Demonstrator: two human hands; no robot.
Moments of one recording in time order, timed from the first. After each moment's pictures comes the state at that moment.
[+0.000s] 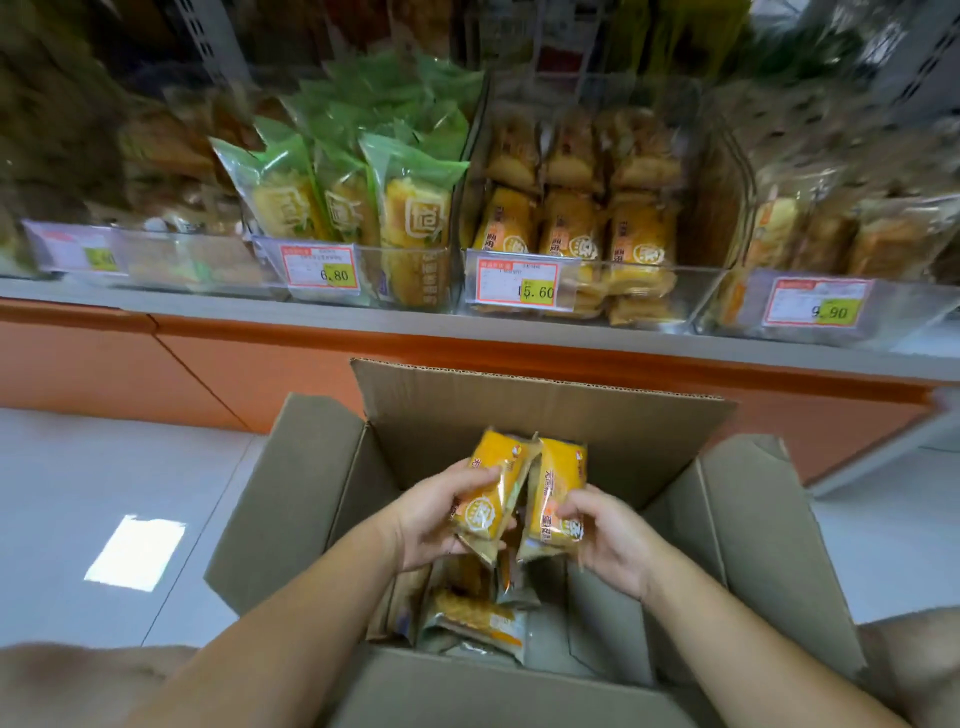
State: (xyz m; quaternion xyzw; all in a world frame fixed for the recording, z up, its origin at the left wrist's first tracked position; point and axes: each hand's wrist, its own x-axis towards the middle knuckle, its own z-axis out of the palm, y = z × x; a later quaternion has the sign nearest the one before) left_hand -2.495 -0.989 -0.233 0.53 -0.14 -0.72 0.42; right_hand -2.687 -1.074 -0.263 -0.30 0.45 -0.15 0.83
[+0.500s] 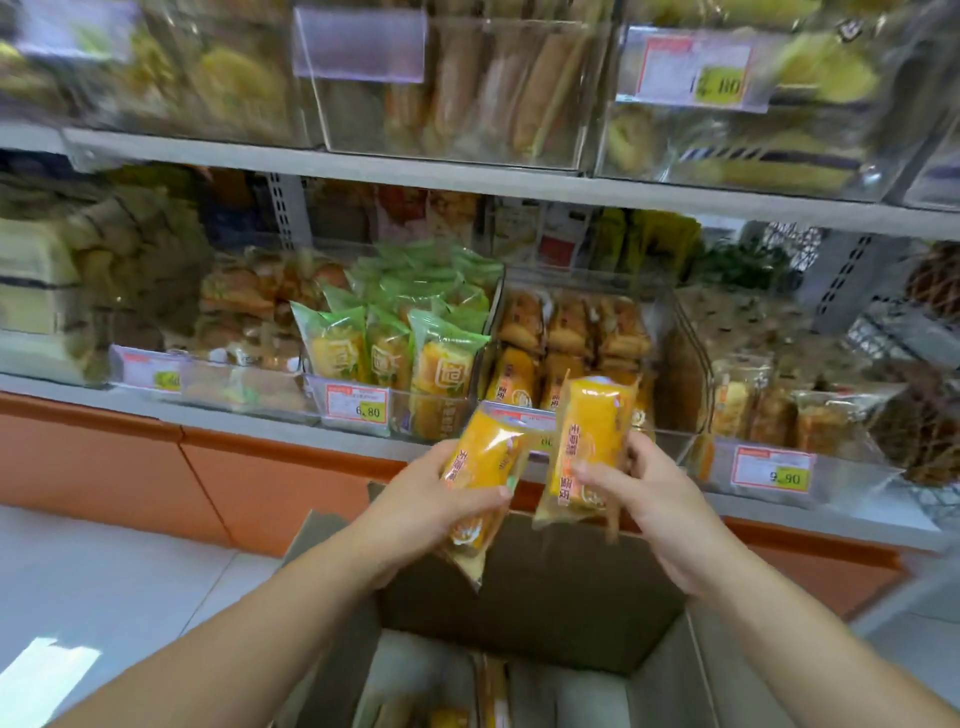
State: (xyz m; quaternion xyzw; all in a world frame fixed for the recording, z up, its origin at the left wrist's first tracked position) left_hand -2.466 -1.009 -0.087 0.67 -0.42 -0.43 0.43; right_hand -2.668 -1.111 -0.063 -0.63 0.42 -0.27 0.59
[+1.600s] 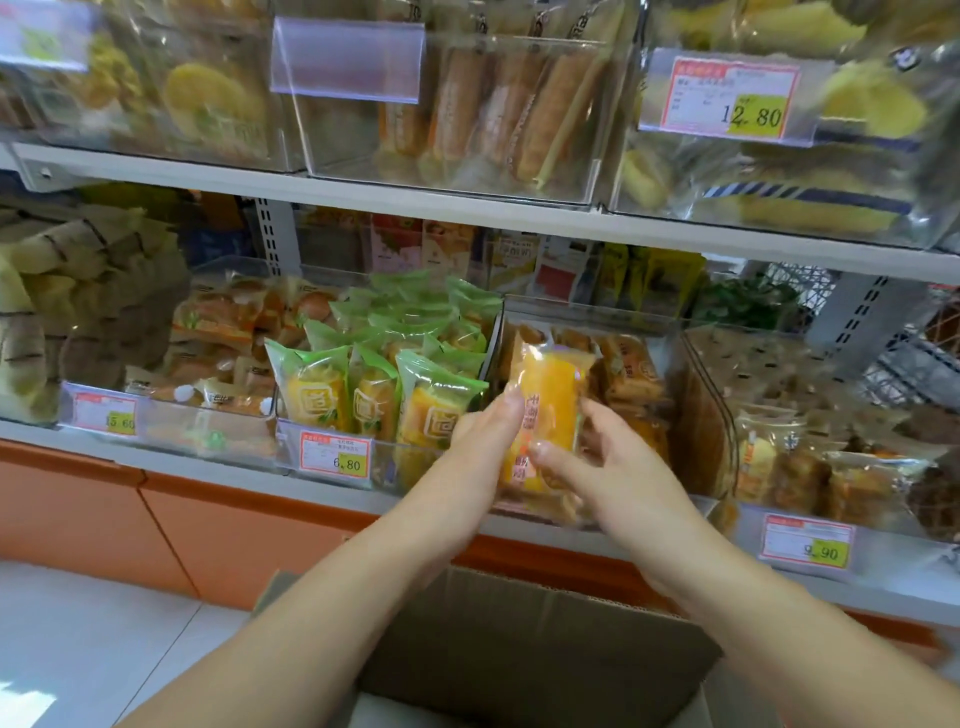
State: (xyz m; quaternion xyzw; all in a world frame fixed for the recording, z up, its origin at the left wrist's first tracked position) left_hand -2.478 -1.075 -0.035 0.60 -0.40 -0.43 0.55; right_hand -2.615 -1.133 -0.022 -0.74 0.36 -0.28 0.49
